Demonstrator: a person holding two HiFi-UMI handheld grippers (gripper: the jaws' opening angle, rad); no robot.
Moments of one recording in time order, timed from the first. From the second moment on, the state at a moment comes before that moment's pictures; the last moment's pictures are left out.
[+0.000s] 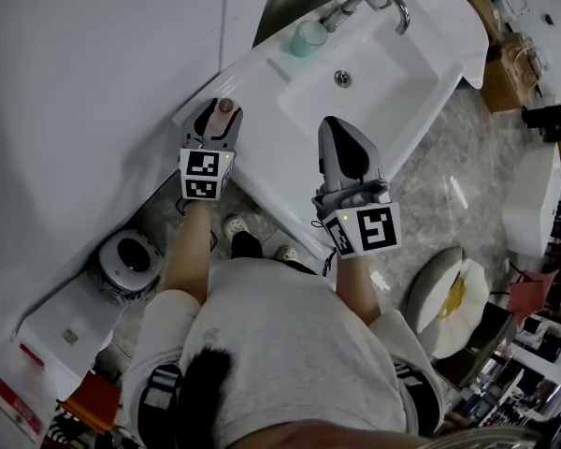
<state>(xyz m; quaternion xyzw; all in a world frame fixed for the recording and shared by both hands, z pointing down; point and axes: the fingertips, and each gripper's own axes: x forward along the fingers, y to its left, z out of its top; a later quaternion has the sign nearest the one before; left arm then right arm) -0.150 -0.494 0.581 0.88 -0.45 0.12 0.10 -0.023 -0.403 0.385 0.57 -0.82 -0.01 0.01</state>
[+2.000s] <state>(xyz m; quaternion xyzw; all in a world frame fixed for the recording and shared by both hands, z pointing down) -0.134 -0.391 0.408 0.88 -0.47 0.04 0.03 0.005 -0.343 0.345 0.52 -0.85 -0.03 -0.04</state>
